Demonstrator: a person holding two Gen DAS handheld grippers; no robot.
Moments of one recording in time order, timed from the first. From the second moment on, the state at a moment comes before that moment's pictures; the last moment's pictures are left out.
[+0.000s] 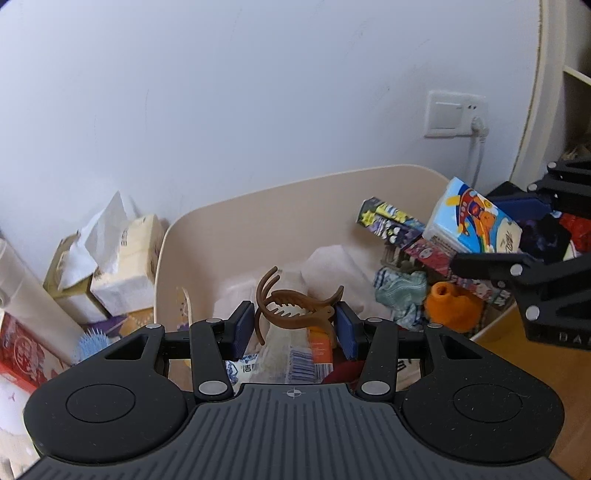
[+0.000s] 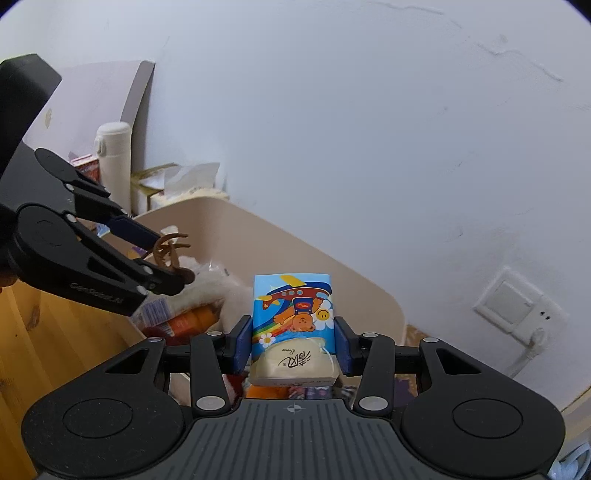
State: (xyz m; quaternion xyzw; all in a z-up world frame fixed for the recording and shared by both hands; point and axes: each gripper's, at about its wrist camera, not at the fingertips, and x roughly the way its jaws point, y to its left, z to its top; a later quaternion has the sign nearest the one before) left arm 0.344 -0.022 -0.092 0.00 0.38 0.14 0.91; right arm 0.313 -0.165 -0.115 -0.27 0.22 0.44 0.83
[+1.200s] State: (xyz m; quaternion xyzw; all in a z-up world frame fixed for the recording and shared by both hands) left arm 0.295 -0.049 -0.073 -0.03 0.39 0.17 0.91; right arm 0.278 -0.203 -0.103 -0.25 0.23 0.39 0.85
